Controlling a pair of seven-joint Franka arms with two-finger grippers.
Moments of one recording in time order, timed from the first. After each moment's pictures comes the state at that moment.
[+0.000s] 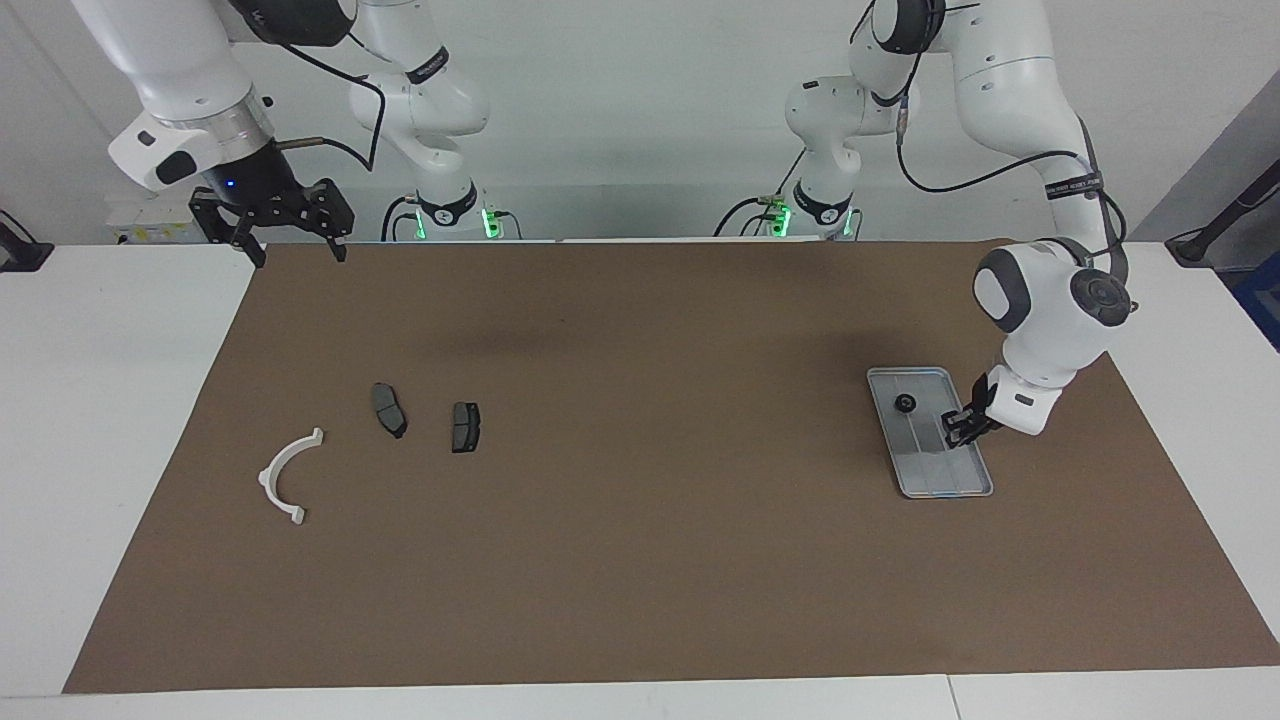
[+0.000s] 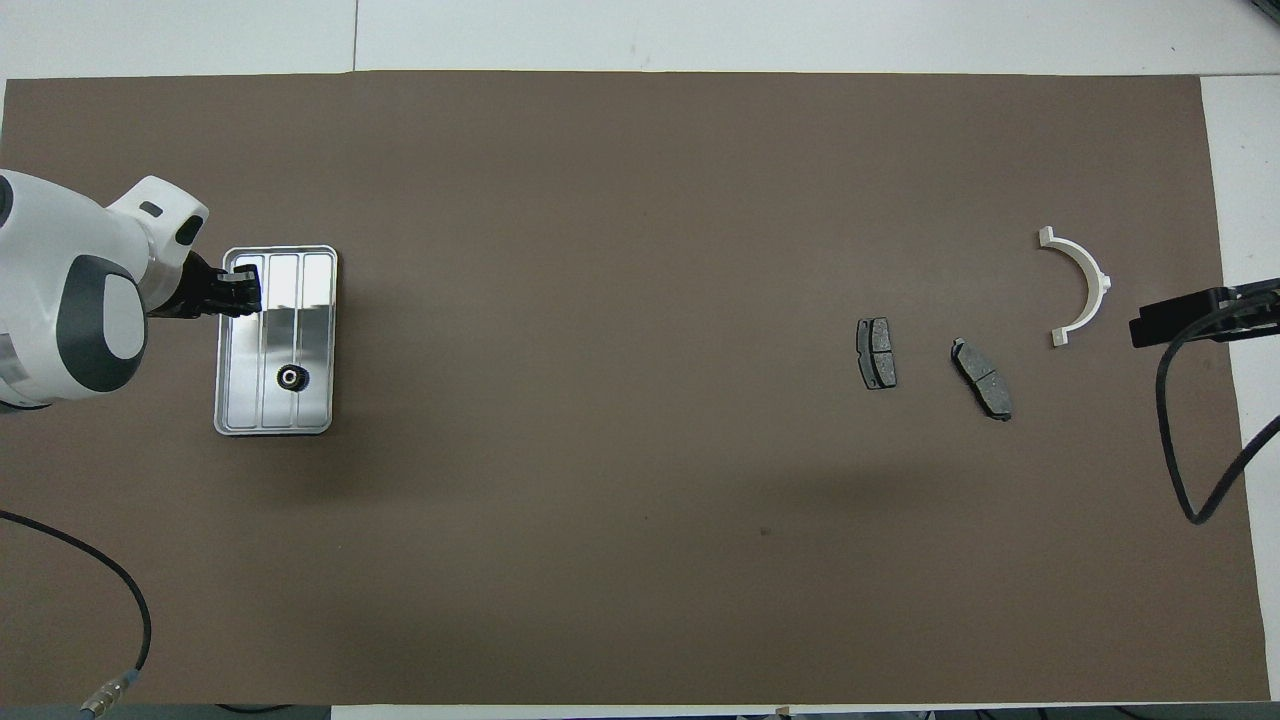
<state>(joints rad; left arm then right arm) 0.00 0.35 0.05 -1.89 -0.05 2.25 -0.09 -0.08 -0.07 0.04 -1.64 0.00 1.55 -0.10</state>
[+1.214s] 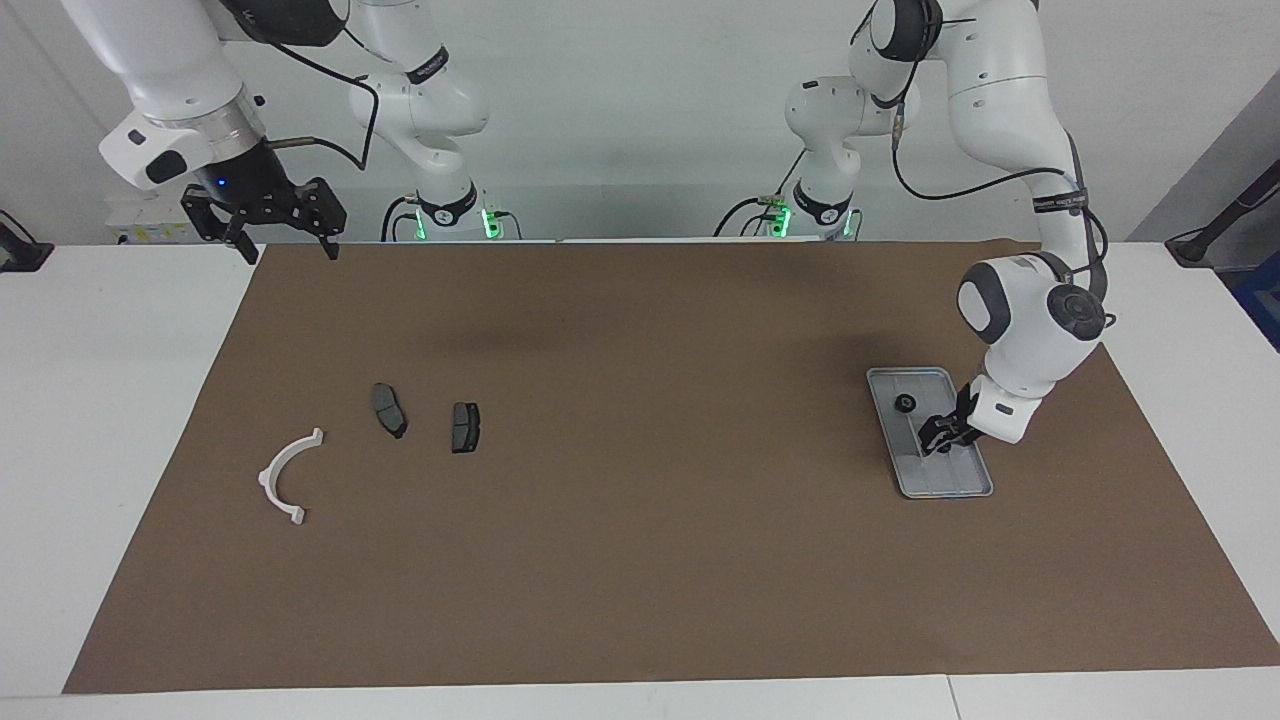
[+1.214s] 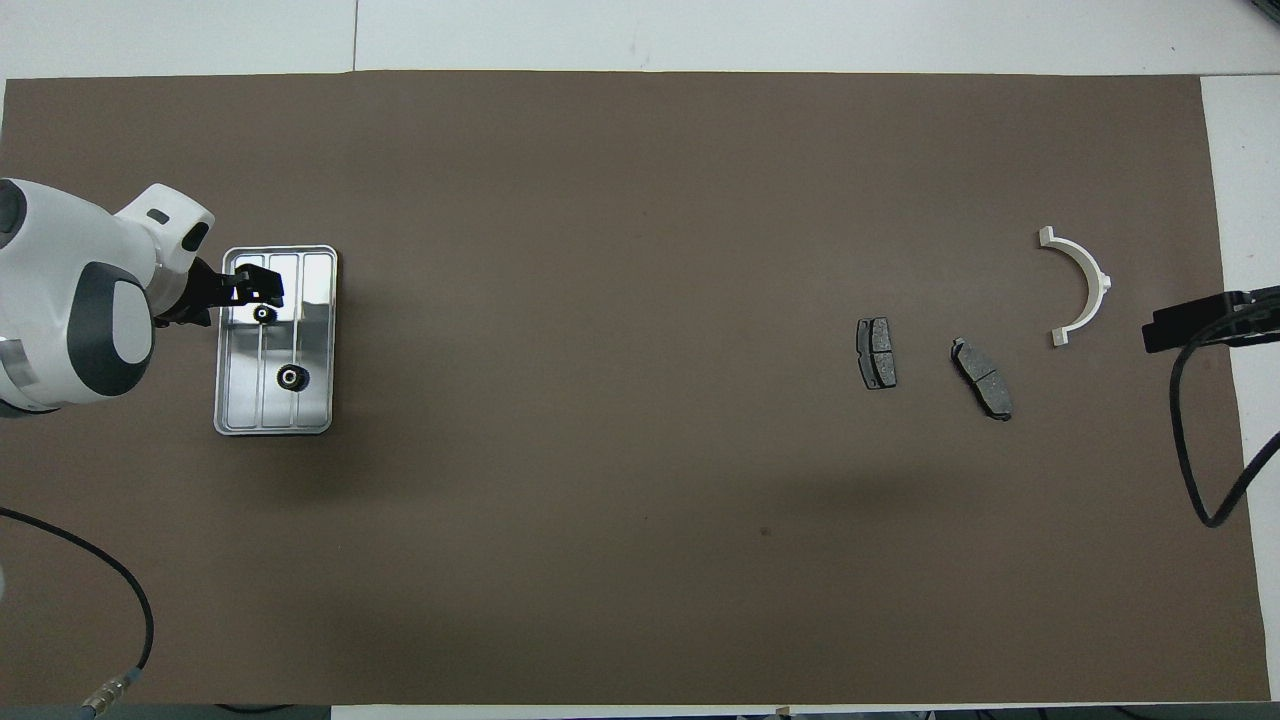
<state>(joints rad) 0.01 0.33 0.06 -1.90 -0.05 2.24 -0.09 -0.08 -0.08 0.03 -1.64 -0.01 1.54 -0.10</state>
